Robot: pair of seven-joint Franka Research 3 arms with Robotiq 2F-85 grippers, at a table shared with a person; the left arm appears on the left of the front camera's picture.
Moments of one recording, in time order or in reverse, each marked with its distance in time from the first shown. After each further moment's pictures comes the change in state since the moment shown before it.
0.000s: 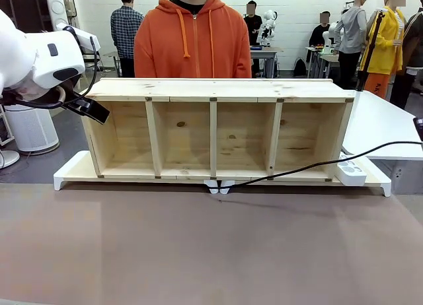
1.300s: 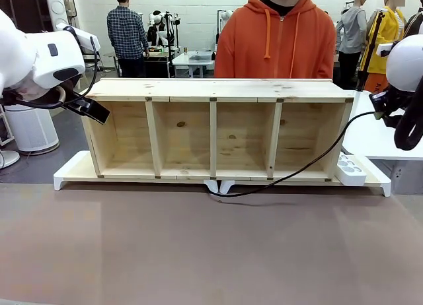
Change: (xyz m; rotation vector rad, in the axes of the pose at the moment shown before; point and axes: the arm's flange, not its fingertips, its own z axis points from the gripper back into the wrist) left arm 0.000 0.000 0.000 0.000 0.000 0.000; right arm 0.124 0.043 -0.060 0.098 -0.098 0.222
